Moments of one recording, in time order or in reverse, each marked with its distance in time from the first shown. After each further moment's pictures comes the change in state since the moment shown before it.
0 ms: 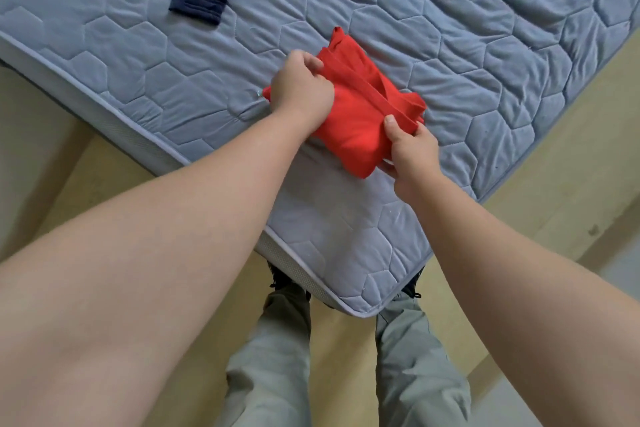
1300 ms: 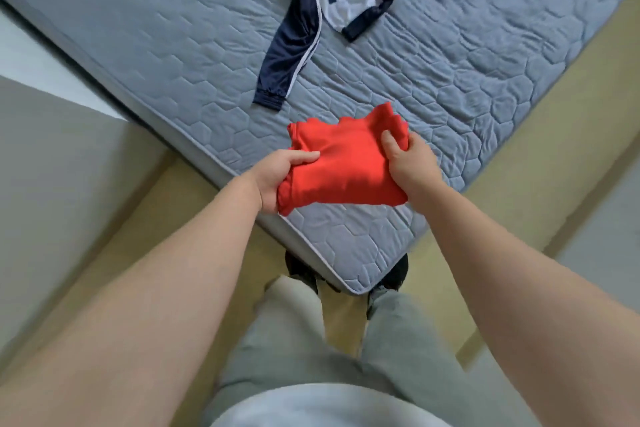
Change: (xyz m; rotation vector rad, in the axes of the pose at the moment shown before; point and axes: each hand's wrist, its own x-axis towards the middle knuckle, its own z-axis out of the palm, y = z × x) left_hand -0.173 0.075 -0.201 -0.696 -0.612 -0.446; right_hand -0.218 -0.187 0.002 -0.635 -0.022 -0.334
